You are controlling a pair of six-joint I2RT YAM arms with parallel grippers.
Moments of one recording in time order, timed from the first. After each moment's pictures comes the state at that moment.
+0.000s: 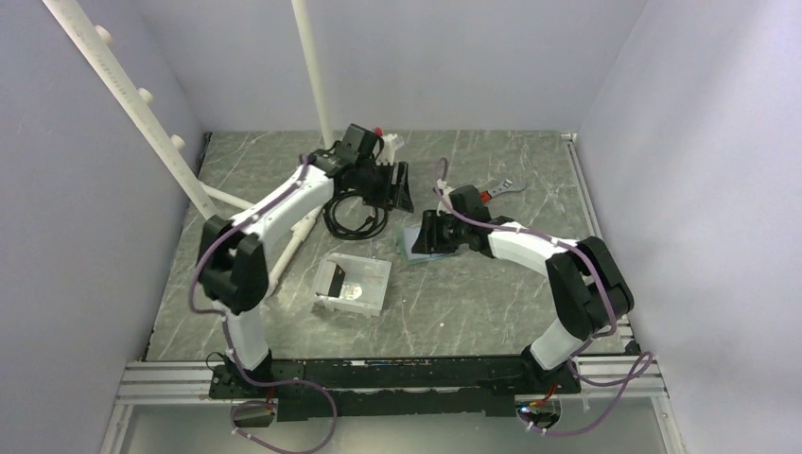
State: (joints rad) left arm -0.56 1.90 1.64 -0.60 0.43 -0.36; right arm 0.44 1.59 0.87 -0.08 -0.40 0.43
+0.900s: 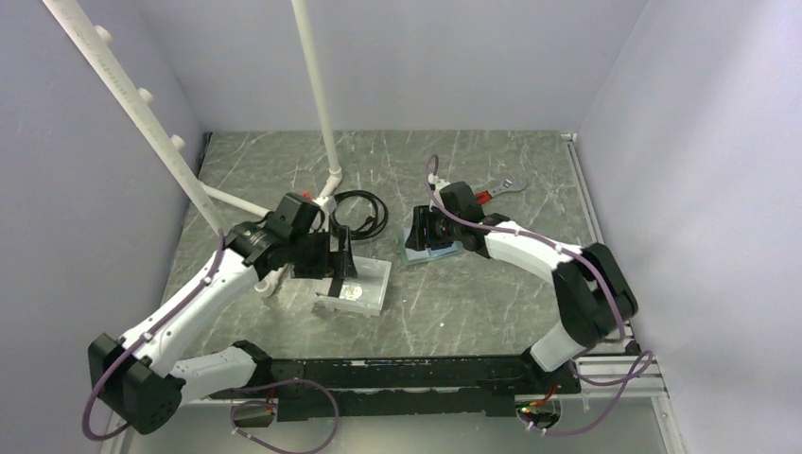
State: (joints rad) left arm -0.56 1.08 1.01 -0.87 0.23 -0.54; right arm 0.55 1.61 0.93 -0.11 -0.27 0.42
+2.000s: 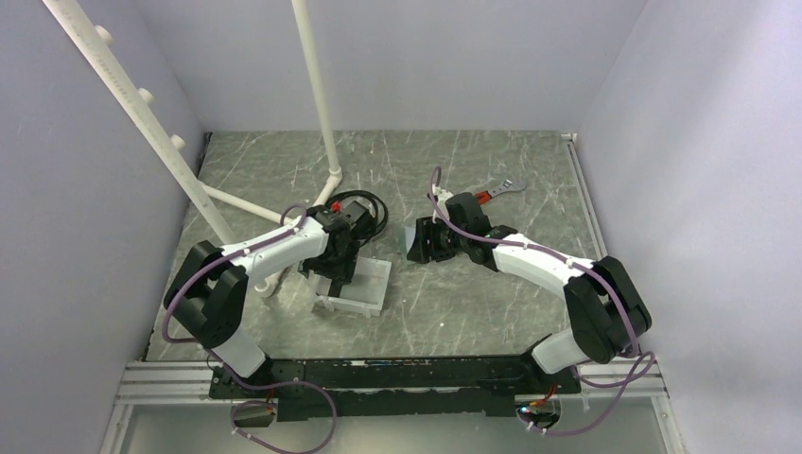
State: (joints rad) left arm -0.69 1.61 1.11 -0.97 -0.34 -0.51; right arm 0.57 1.47 0.82 -0.10 -0.33 0.39
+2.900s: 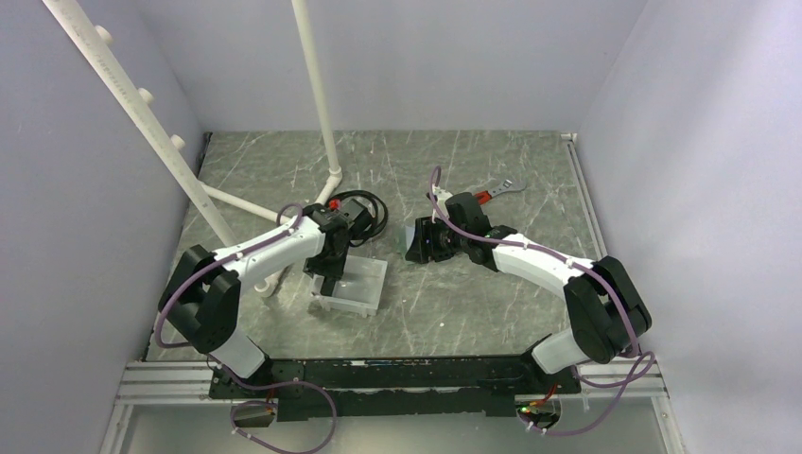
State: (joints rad) left arm -0.70 1.58 1.12 -1.00 -0.37 -0.51; right arm 0.57 1.47 0.82 -0.09 -0.35 0.40
